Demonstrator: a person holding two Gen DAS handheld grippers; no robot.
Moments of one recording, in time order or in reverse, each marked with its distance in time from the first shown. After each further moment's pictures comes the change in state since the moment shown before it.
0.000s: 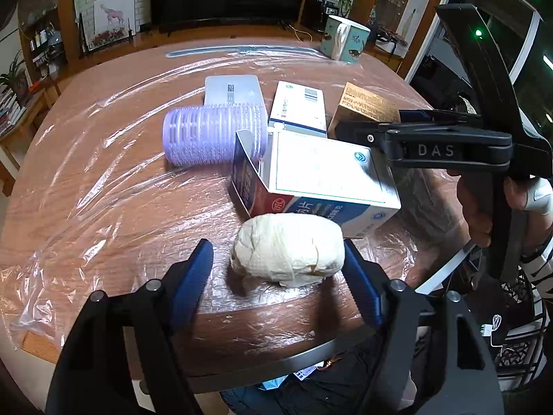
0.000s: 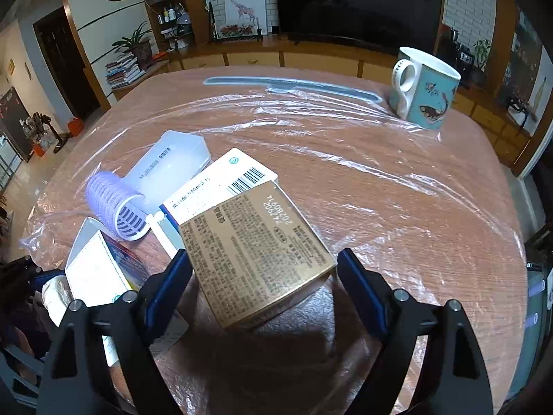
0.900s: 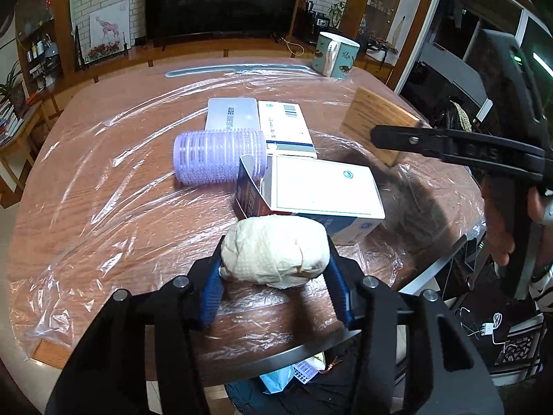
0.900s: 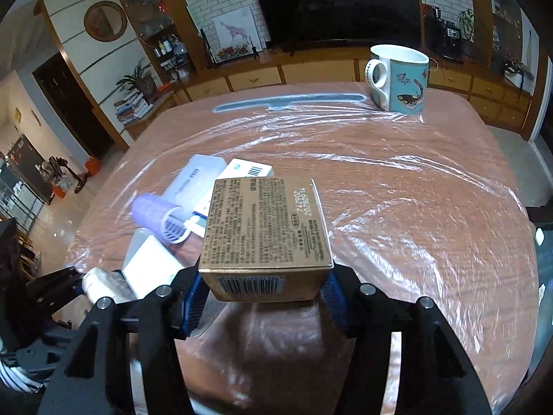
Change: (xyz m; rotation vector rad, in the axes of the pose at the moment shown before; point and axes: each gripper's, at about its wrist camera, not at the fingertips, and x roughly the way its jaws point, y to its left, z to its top) left arm -0.021 0.006 0.002 0.027 -0.053 -0.019; right arm -0.053 -0.013 -0.020 0.147 -0.074 0.125
